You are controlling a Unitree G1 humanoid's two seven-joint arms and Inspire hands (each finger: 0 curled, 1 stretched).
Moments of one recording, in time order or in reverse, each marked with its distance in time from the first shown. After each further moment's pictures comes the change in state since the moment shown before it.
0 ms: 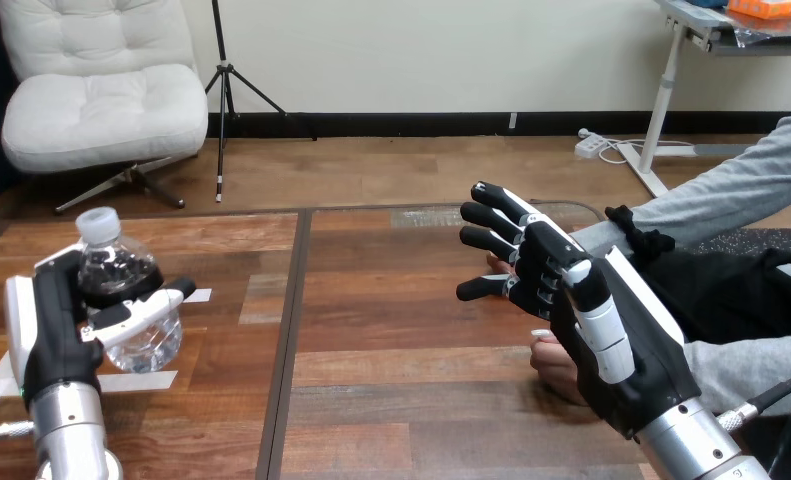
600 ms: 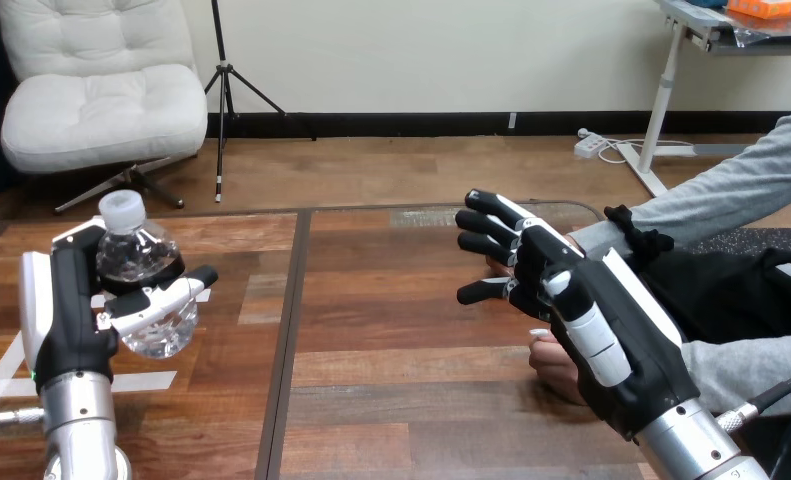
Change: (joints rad) left arm 0.014 0.001 -0.026 -0.047 0.078 -0.096 0.039; right arm 0.000 -0.002 0.000 0.005 -0.032 -0.007 0.000
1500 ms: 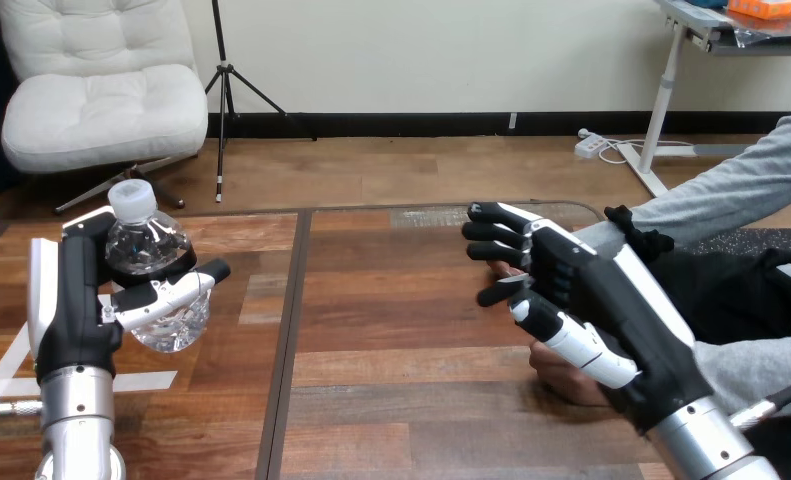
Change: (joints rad) left arm 0.062 -0.003 0.001 -0.166 -0.037 0.038 -0.099; right arm -0.015 -0.016 -0.026 0.066 -0.087 -0.107 -0.030
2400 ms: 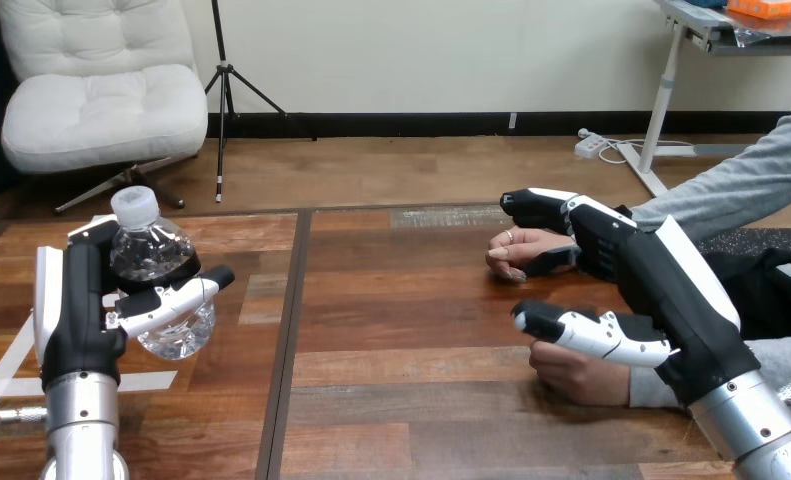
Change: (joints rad) left arm 0.030 -0.020 0.004 -0.056 -0.034 0.050 -0.039; right arm -0.058 -0.082 -0.081 0.054 -0.078 -0.085 -0.013
